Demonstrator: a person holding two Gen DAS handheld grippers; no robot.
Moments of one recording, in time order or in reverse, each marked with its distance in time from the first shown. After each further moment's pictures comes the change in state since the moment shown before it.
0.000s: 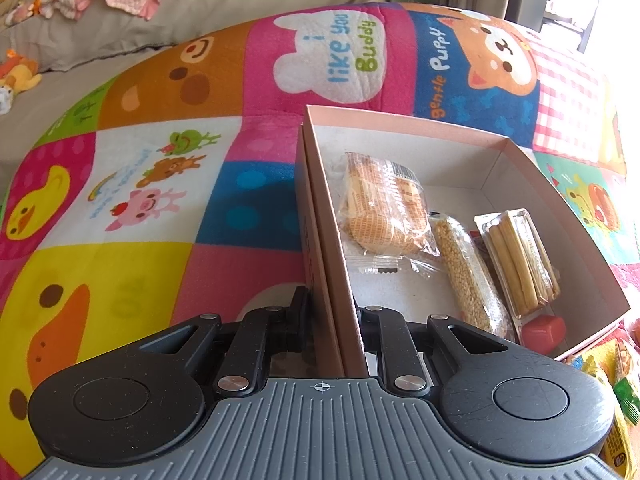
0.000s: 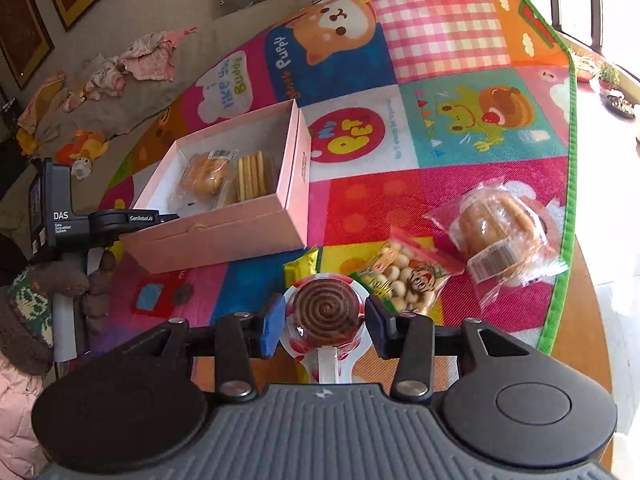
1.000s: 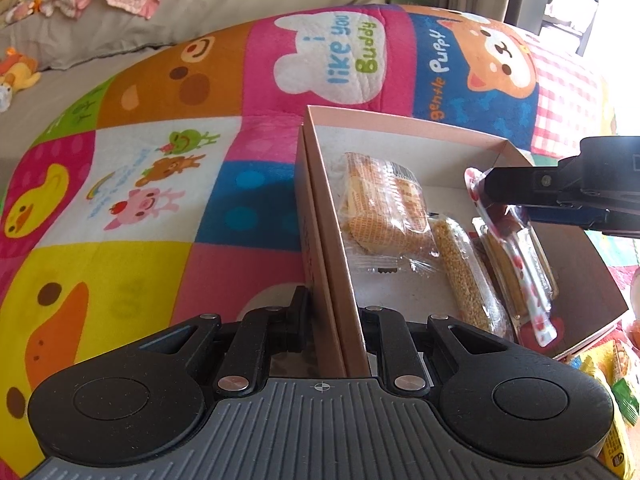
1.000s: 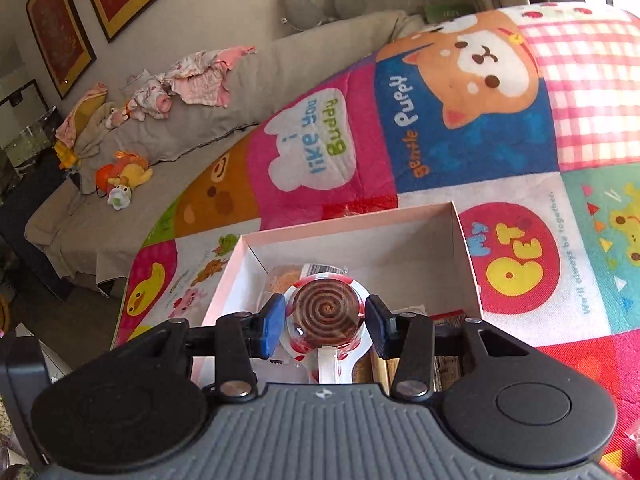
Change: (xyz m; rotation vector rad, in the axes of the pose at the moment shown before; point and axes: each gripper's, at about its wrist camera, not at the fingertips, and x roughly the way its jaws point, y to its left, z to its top) left arm 0.000 0.002 -0.002 -0.009 -0.009 -0.008; right arm 0.140 0.088 0.133 -0.072 -0.074 0.103
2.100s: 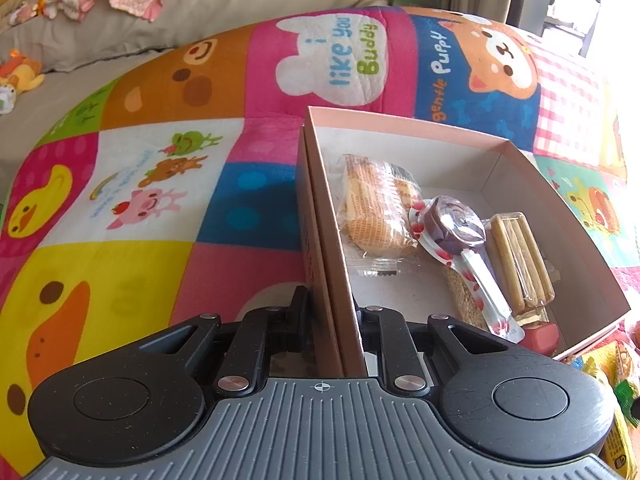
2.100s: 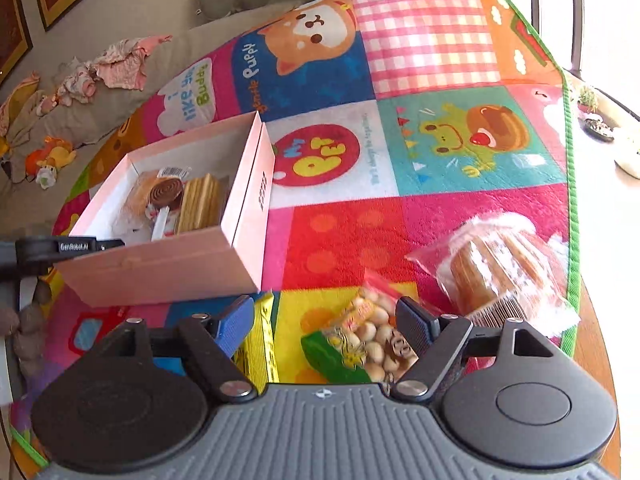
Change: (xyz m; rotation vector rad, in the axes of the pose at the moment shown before) left arm -0.001 -0.003 0.000 -0.001 -0.004 0.015; right arm -0.118 -0.085 -0.120 -0.022 0.002 -0.262
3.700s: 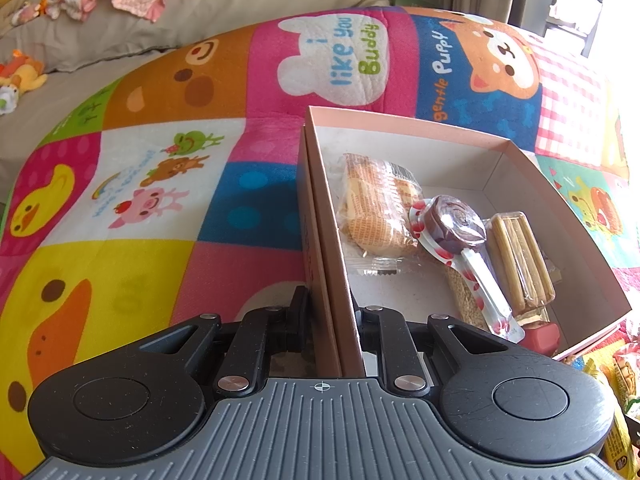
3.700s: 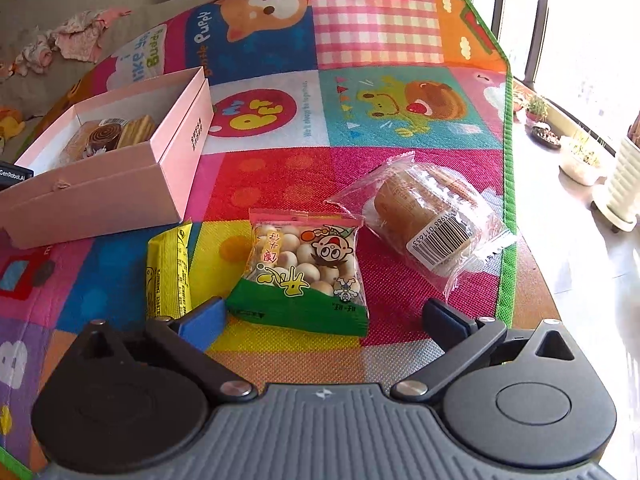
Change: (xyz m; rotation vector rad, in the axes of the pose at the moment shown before) left arm -0.001 -0.001 -0.002 0.000 -0.004 0.006; right arm 0.012 -0.016 -0.032 -0.001 0.005 -0.189
